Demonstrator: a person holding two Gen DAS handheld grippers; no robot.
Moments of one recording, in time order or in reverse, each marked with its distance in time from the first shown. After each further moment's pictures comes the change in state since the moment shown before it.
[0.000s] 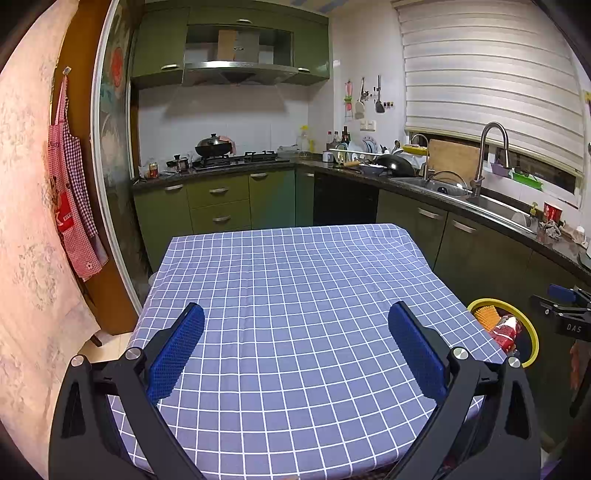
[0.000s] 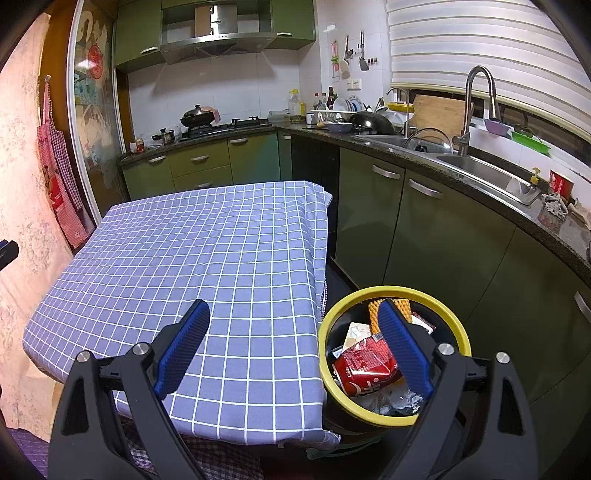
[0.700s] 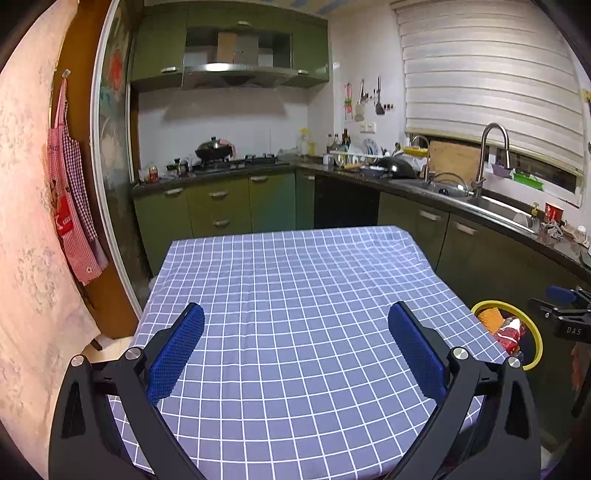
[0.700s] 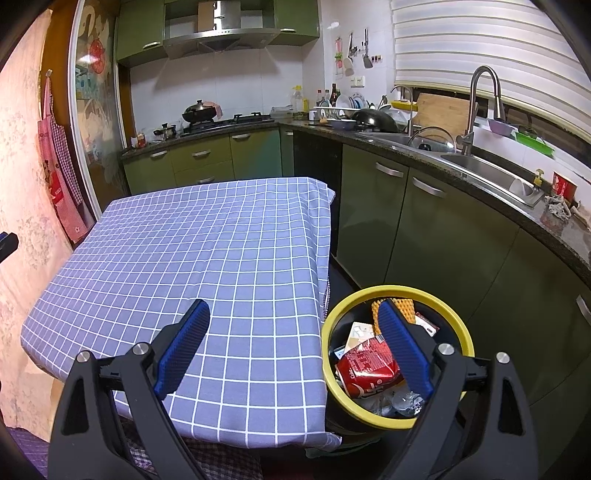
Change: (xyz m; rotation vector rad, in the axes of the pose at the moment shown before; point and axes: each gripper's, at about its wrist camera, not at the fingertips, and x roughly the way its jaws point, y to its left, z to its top) left arm 0.013 0.009 0.000 0.003 0.005 0.002; right arm 0.012 0.005 0.006 -0.020 0.018 0.001
